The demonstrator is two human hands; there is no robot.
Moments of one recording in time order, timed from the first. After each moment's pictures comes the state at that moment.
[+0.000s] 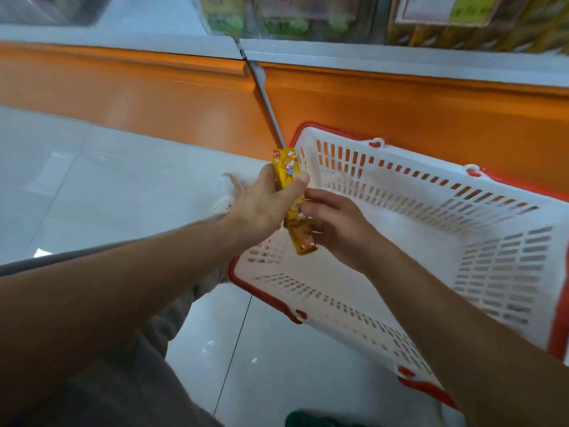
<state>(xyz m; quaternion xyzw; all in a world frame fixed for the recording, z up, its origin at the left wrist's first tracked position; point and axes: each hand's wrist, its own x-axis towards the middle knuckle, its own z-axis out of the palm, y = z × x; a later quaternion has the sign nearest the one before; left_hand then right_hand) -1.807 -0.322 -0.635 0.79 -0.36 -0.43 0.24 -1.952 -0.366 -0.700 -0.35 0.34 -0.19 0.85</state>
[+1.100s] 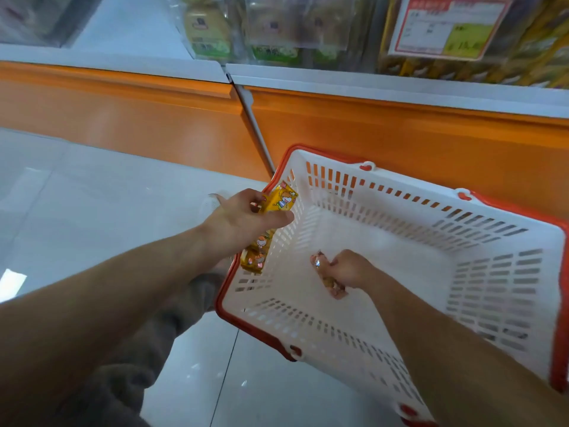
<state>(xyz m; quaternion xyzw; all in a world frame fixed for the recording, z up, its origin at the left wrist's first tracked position) -1.777 -0.338 -0.624 0.78 -0.33 -0.50 0.17 -1.983 -0.382 -0.819 -0.61 0.54 0.17 0.56</state>
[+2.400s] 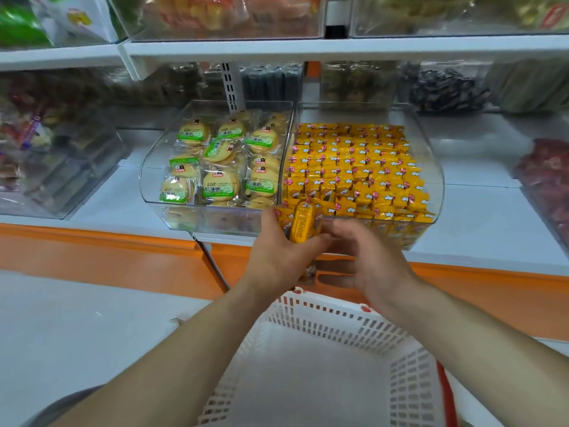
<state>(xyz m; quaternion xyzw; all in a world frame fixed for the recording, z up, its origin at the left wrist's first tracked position) -1.892 -0.438 -0.498 0.64 -0.45 -0.43 0.45 -2.042 -0.464 -0.490 -0.47 0.47 -0.32 0.68</state>
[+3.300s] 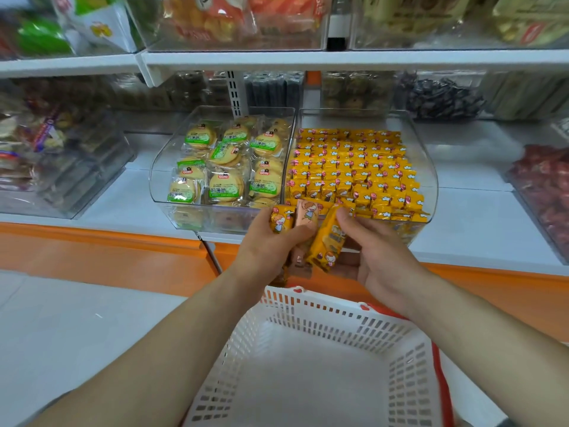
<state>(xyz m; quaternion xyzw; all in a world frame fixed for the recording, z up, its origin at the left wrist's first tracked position) -1.875 -0.428 -0.481 0.60 -0.37 -0.53 0.48 -2.044 -0.457 -0.473 -0.40 0.43 -0.39 0.71</state>
